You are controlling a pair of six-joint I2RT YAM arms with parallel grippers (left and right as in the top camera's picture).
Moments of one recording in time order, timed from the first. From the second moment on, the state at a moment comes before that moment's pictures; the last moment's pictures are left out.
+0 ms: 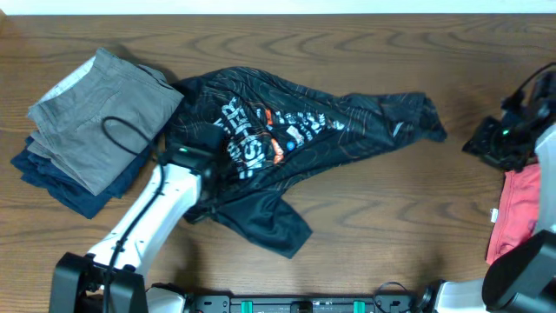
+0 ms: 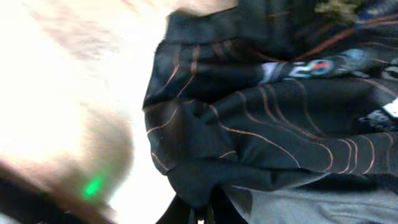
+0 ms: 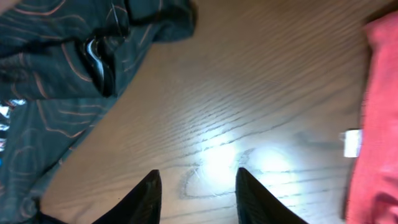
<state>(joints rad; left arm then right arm) -0.29 1.46 0.91 -1.07 -0.06 -0.93 -0.38 1.61 1.34 -1.15 -0.19 0.15</state>
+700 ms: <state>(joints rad) -0.28 1.46 0.89 -1.06 -0.07 -0.90 0.13 1.84 1.15 -0.63 -0.15 0.08</state>
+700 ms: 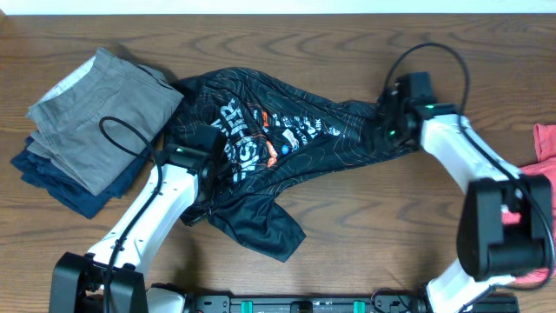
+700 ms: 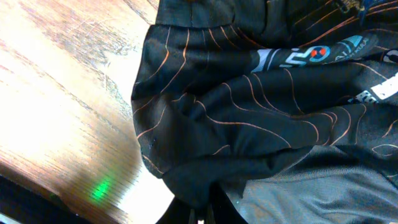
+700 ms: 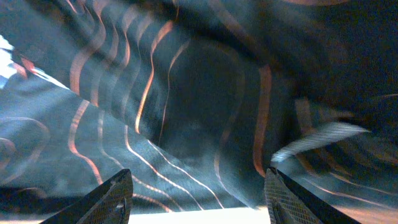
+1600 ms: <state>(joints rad) -0.28 1.46 0.89 -1.05 -0.07 -0.90 0.15 1.68 1.26 -0.56 0.10 0.19</state>
